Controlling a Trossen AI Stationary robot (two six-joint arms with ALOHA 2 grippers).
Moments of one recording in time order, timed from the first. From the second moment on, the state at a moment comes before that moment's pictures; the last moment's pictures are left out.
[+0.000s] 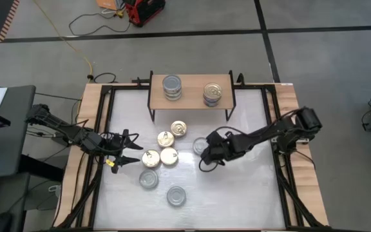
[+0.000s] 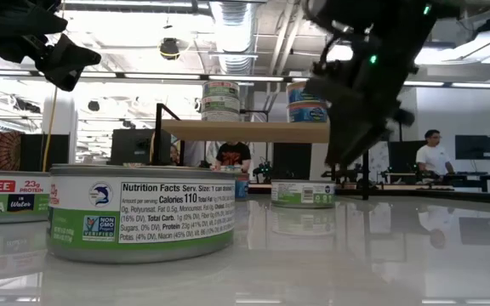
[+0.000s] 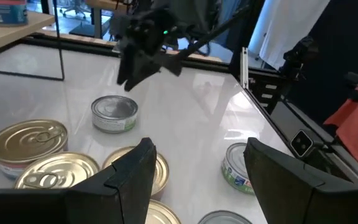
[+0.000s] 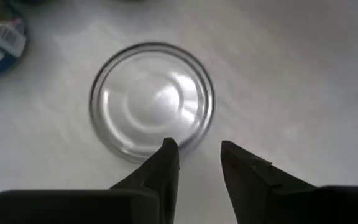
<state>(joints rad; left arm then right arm) -0.45 0.40 0.25 0.01 -0.33 -0.25 0.24 1.68 1.04 -0.61 0.47 1.03</state>
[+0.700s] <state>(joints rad) -0.45 0.40 0.25 0.00 -0.32 -0.24 0.14 1.67 0.91 -0.48 0.32 1.03</state>
